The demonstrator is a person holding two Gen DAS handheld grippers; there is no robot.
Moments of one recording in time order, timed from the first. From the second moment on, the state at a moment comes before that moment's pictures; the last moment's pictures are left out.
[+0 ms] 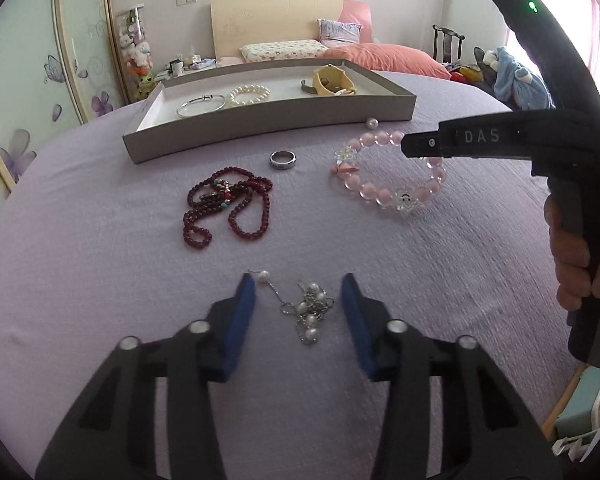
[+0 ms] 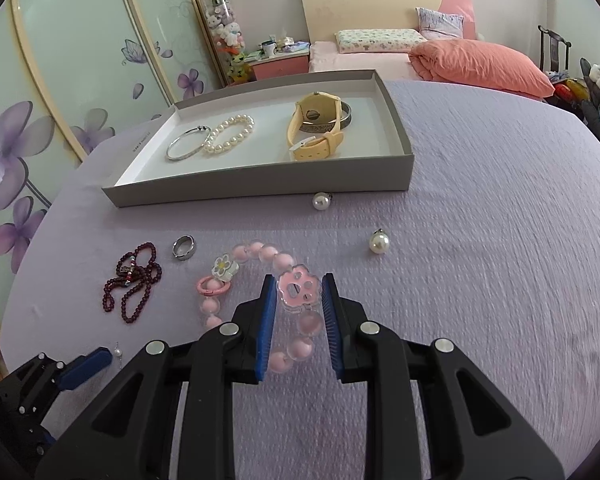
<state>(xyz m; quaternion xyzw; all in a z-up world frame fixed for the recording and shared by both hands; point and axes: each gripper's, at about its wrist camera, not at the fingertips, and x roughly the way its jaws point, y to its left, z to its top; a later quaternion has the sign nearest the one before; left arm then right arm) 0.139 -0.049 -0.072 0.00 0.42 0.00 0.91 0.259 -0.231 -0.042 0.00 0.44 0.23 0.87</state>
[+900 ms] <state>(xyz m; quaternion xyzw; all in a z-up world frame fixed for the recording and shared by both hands) 0.146 -0.016 -0.039 -0.04 0.39 0.01 0.92 0.231 -0.230 -0.018 0.00 0.41 0.28 0.87</state>
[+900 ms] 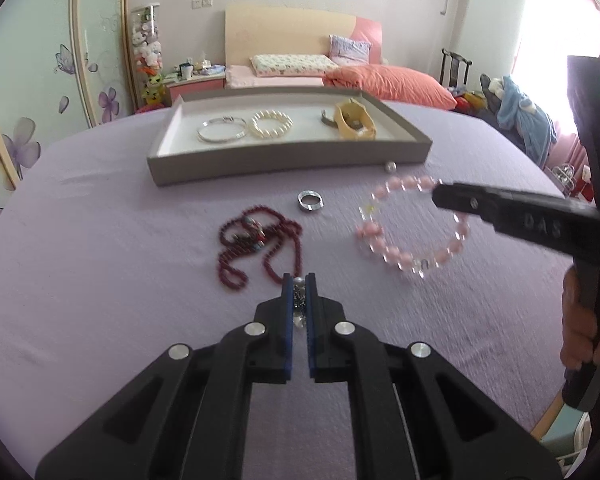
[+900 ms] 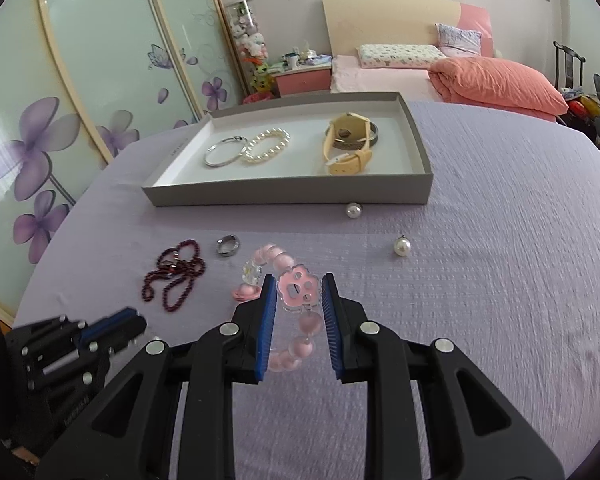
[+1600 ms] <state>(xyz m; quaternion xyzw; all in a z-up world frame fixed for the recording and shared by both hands) 0.139 -0.002 0.002 -0.04 0.35 0.03 0.94 0.212 -0.226 0.010 0.00 0.37 0.30 0.88</state>
